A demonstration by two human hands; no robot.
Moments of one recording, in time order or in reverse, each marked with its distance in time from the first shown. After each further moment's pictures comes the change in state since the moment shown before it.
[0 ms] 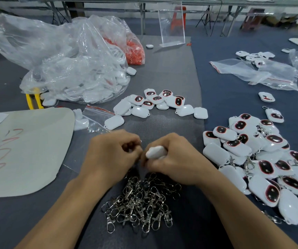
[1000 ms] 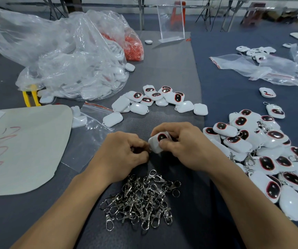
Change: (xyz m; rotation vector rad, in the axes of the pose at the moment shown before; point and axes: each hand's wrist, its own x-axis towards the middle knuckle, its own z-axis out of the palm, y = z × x) left_hand 0.007 -0.008 0.014 -0.199 -0.307 0.013; right_hand 0.010 0.024 -0.018 -0.071 0.127 0.089
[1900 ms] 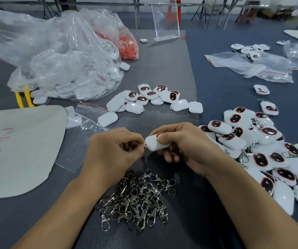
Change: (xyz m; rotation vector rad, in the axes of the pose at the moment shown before) left_hand -0.011 0.016 0.002 0.028 0.315 0.095; right_hand -0.002 -0.001 0.001 0.760 -0.116 0.293
